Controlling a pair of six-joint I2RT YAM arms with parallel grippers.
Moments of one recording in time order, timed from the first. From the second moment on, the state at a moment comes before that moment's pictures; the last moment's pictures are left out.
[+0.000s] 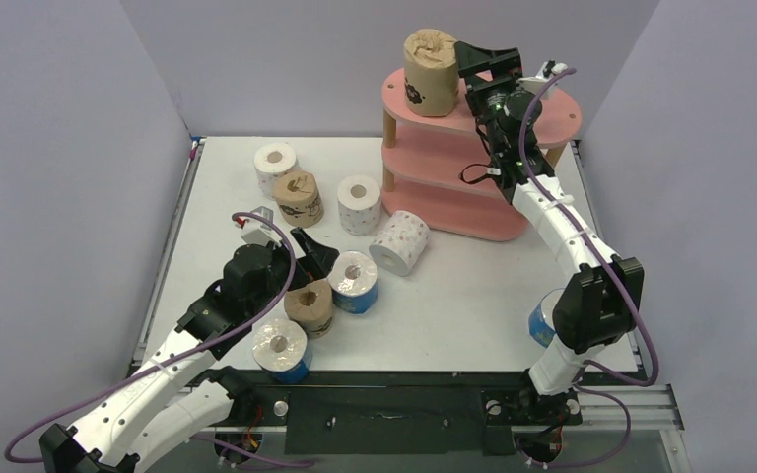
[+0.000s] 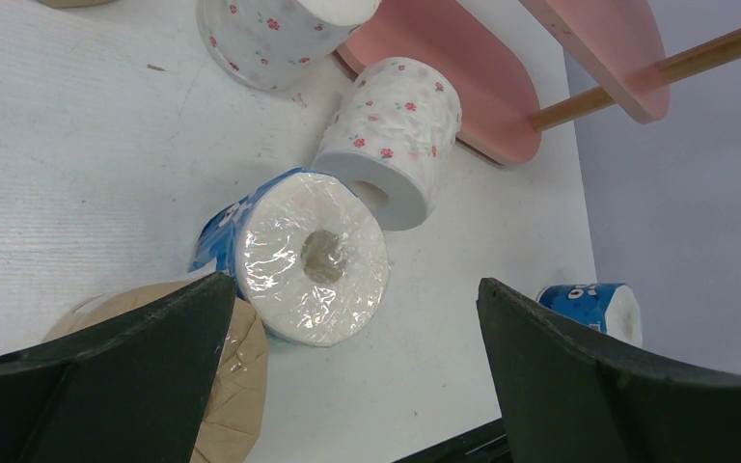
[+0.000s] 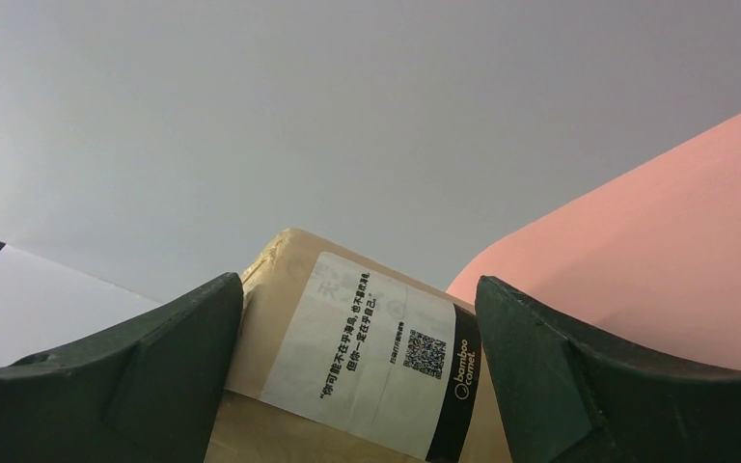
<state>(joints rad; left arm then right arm) -0.63 0.75 0.68 -0.30 -0.19 -0.83 0.28 1.68 1.56 0.36 0.16 1.11</state>
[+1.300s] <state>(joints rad) -0.63 0.74 0.76 -0.36 -0.23 -0.80 0.23 1.14 1.23 0.11 0.16 0.95</state>
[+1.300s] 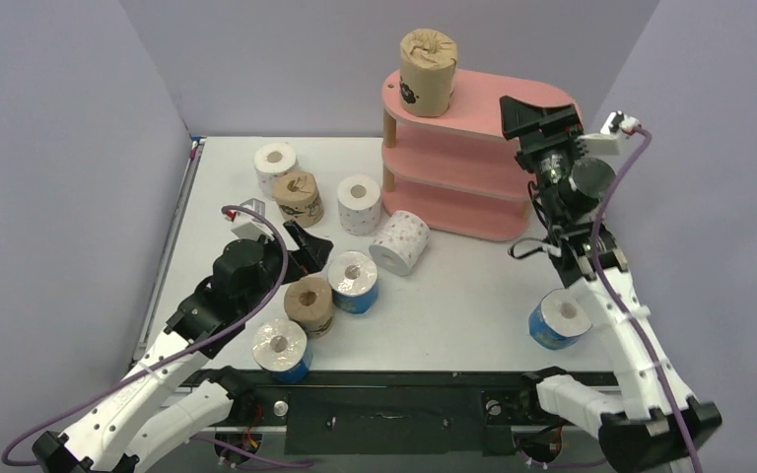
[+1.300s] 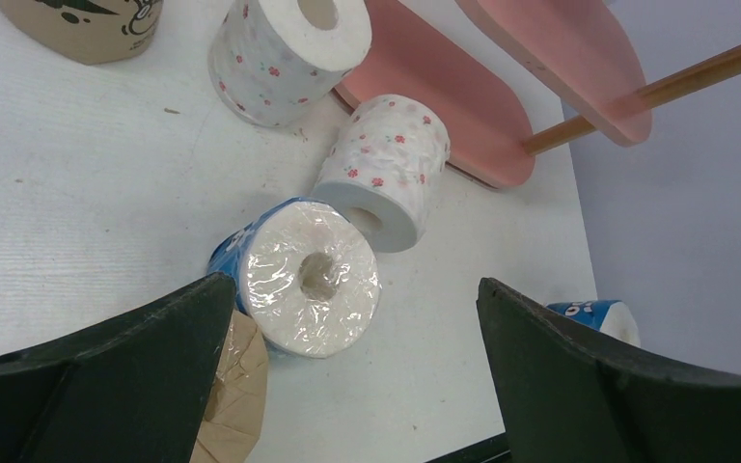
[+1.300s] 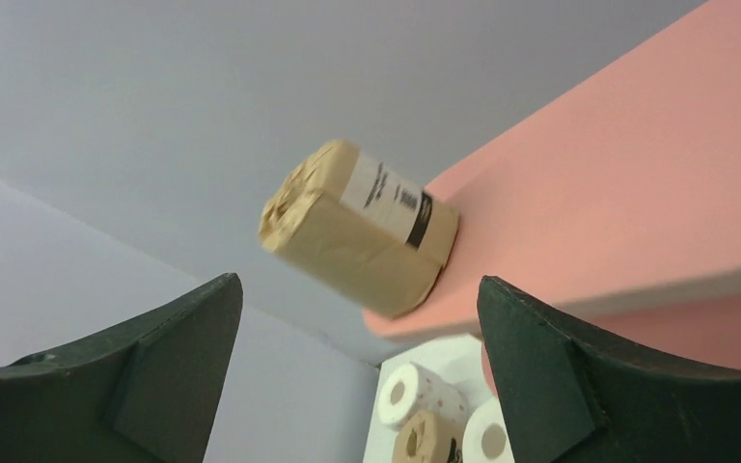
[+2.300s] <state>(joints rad) -0.63 0.91 0.89 -0.78 -0.41 -0.72 1.10 0.74 0.66 -0.50 0.86 0.76</state>
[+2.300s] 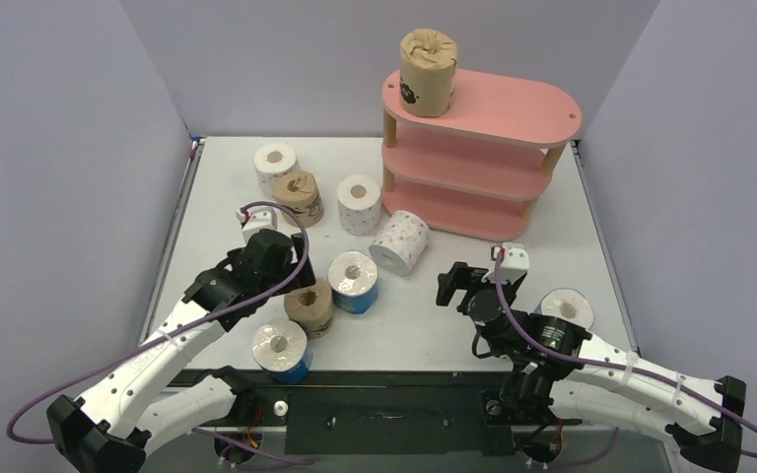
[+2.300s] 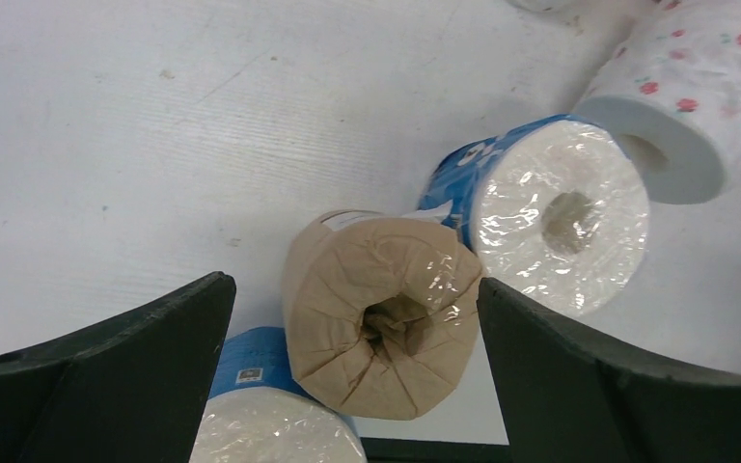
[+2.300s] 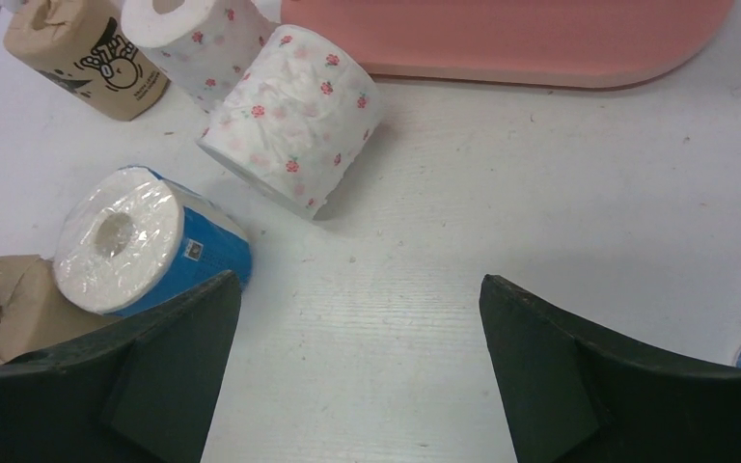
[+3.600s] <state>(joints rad) -0.52 1.12 0.82 -0.80 -0.20 -0.64 1.10 0.59 0.52 -0.41 0.78 0.74</state>
